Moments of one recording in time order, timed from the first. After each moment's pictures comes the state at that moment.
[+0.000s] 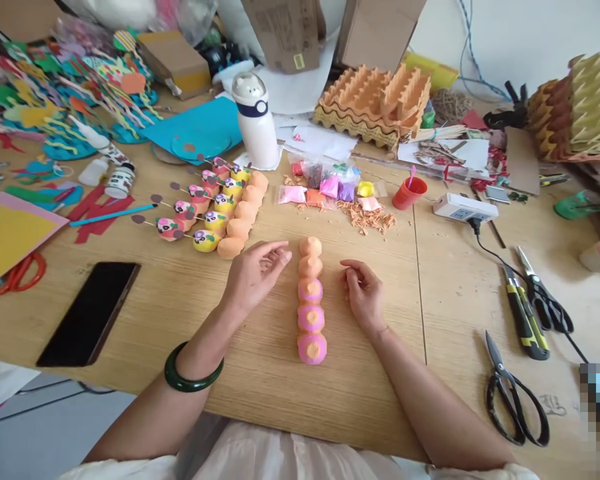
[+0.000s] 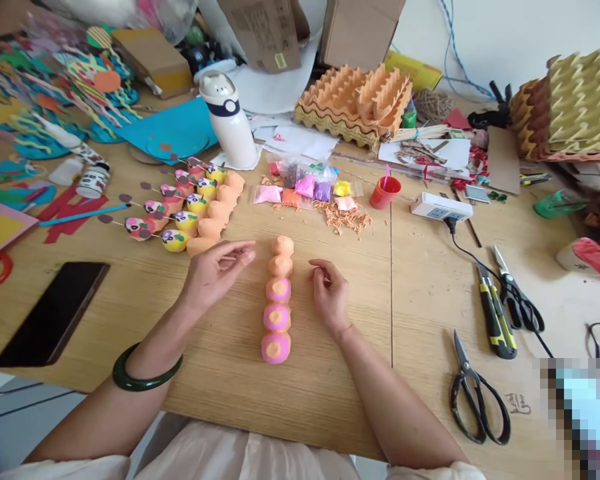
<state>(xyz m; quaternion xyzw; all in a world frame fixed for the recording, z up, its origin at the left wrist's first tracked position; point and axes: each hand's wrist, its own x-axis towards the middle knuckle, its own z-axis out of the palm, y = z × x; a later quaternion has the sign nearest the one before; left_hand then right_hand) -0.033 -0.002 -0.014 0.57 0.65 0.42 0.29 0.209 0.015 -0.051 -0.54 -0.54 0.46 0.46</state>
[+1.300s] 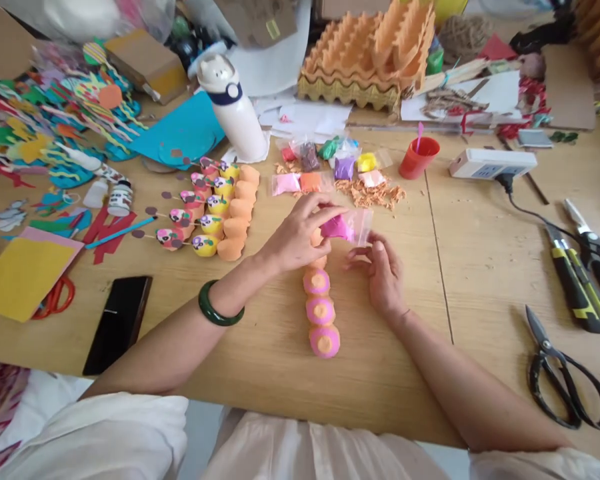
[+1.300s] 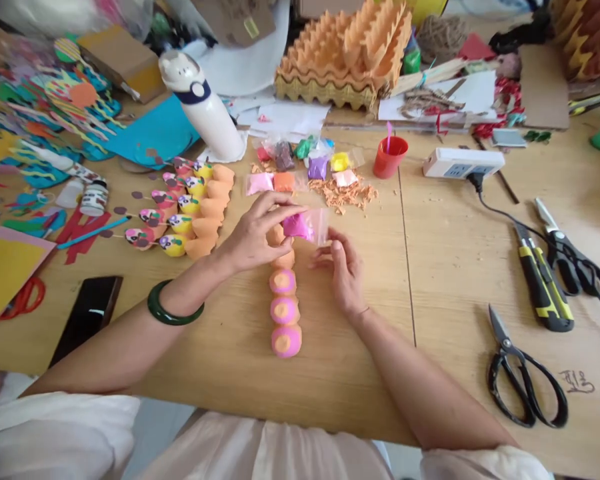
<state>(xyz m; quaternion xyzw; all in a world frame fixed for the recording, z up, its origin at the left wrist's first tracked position) 0.000 0.077 0.005 0.86 0.39 0.30 0.12 0.209 0.020 -0.055 -0.43 -0.40 0.56 0.58</state>
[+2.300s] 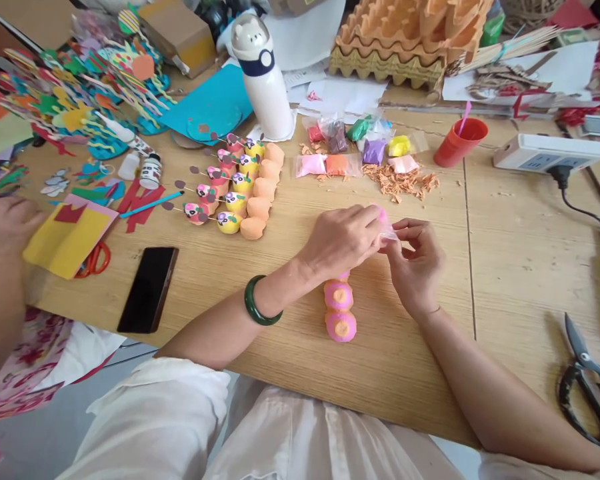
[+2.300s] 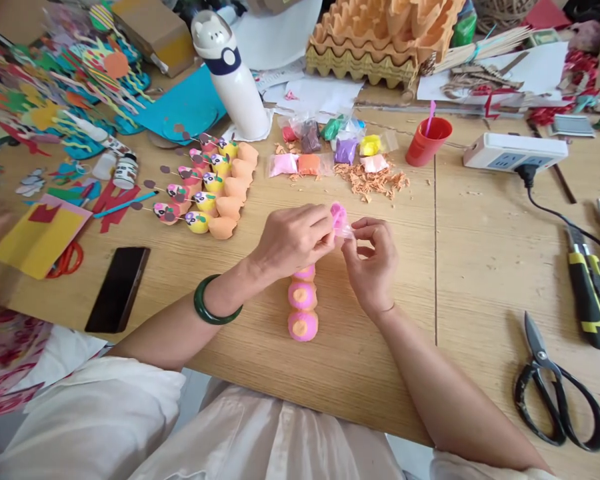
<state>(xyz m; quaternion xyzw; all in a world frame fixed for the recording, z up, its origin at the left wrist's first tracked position) 0.040 0.043 0.012 0.87 0.43 0.23 -0.02 0.212 0.022 -0.041 -0.51 -0.55 0.32 0.58</state>
